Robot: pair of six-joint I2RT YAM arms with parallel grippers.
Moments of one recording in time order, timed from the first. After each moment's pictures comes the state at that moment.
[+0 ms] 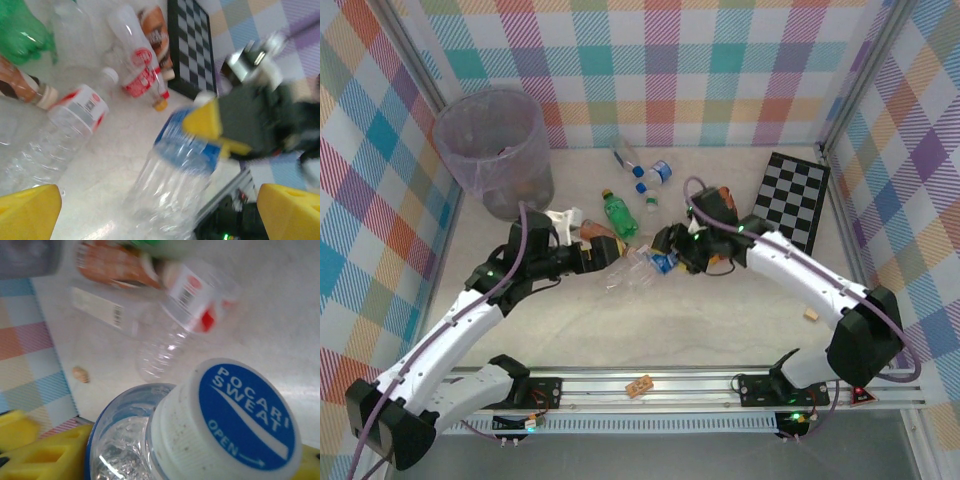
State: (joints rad) left arm -0.53 0.98 0.87 -0.44 0.43 -0.68; right arm 0.63 1.41 1.21 -0.71 -0.38 1.01
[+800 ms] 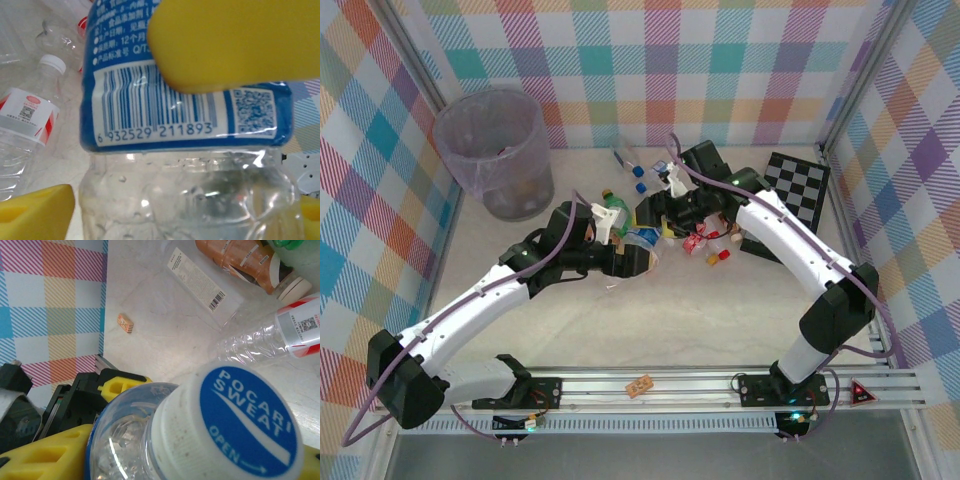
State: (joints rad) left arm -0.68 1.18 1.01 -0.45 0.43 -0.50; right arm 0.61 1.63 1.63 -0.93 -0.64 0.64
